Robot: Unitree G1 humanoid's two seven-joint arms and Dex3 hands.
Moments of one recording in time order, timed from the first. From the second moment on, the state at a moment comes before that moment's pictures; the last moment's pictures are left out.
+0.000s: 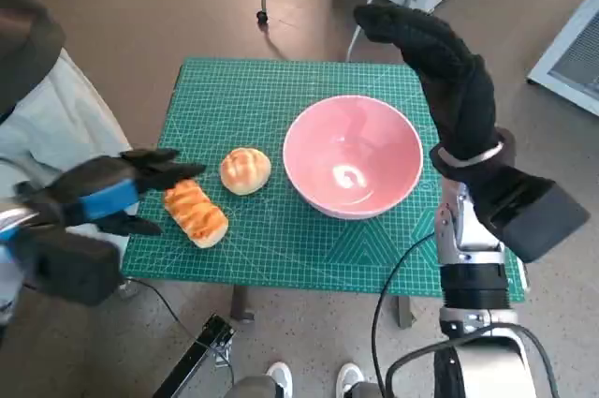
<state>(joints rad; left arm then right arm) -0.43 0.90 -0.13 0.30 0.32 -0.48 -0.70 -0.81 -0.12 -0.12 0.52 0.23 -0.69 0.50</state>
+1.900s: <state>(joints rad) -0.63 0.82 -0.19 0.46 0.26 -0.59 -0.67 -0.76 -0.15 -0.12 0.44 0.27 -0.62 0.50</state>
